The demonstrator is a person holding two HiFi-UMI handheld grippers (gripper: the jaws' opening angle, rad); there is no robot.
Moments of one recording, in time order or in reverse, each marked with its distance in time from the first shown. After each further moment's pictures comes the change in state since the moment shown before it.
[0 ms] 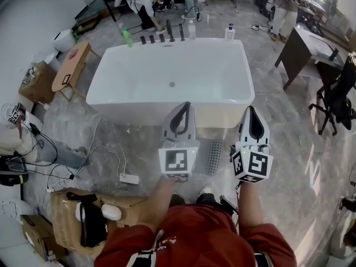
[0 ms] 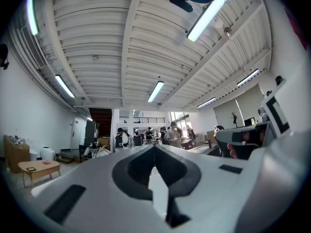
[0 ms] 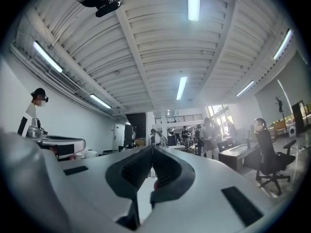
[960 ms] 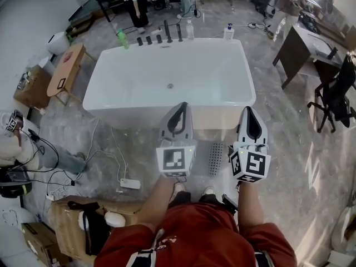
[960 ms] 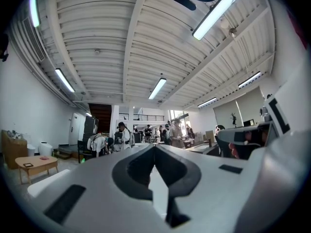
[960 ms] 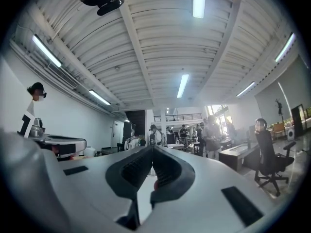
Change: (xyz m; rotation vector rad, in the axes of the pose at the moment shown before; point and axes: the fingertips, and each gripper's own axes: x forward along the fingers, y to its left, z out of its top) left arm 0.028 0.047 -0.023 -0.043 0.038 -0.008; right arm 0.040 0.028 -0.013 -0.023 0.029 -0.017
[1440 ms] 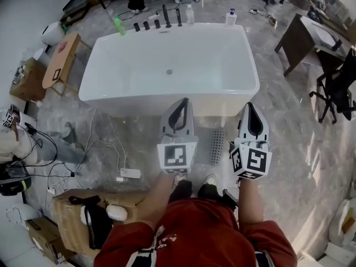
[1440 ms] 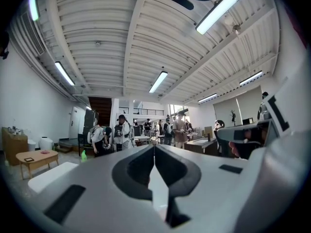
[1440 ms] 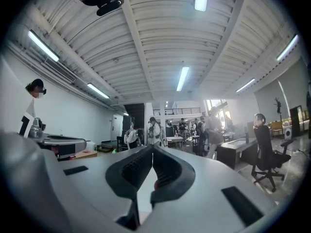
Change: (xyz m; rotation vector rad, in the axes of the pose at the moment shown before) left arm -0.002 0.008 -0.039 -0.005 0.065 -0.016; right arm 0.004 0.011 -0.037 0.000 0.076 -0.012
